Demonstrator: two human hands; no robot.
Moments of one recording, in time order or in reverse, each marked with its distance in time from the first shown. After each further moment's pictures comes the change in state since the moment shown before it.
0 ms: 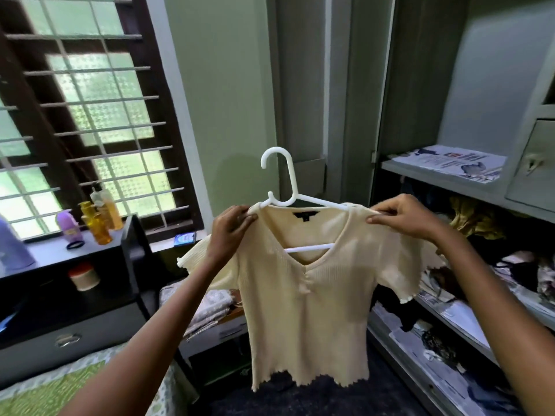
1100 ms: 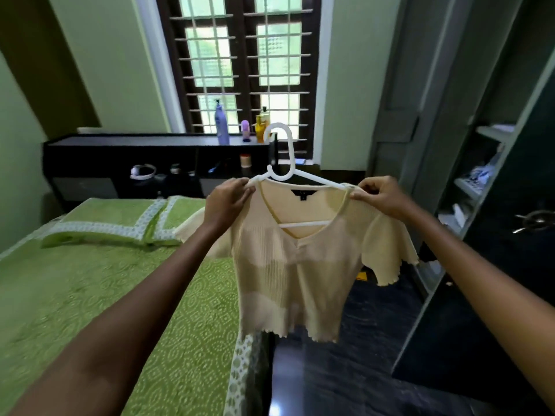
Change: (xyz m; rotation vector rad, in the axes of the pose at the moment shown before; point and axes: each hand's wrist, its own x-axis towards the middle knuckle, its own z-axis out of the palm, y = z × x) left_hand -0.401 0.340 -0.271 0.589 0.204 -0.323; right_hand -0.389 -0.153 0.007 0.261 -0.266 -0.381
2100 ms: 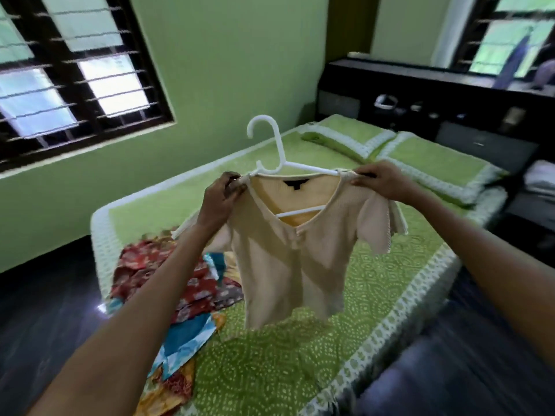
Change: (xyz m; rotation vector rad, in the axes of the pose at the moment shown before) left_hand -0.437 -0.048 -0.500 0.332 0.274 -0.625; right_hand -0.196 -0.382 0.320 0.135 -0.656 -0.732
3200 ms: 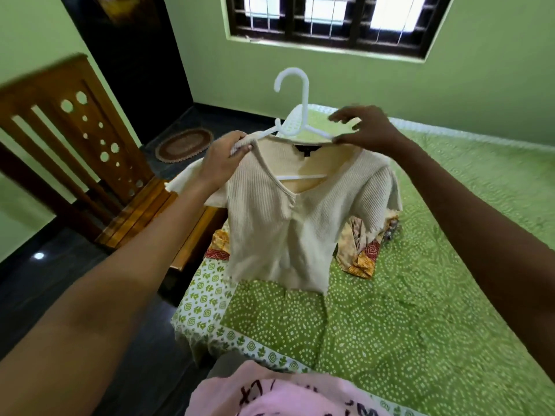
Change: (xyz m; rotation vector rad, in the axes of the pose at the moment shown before) left_hand -0.194 -0.019 -0.124 0.468 0.472 -0.559; right_hand 0.142 -0.199 0.184 0.306 -0.524 -0.743
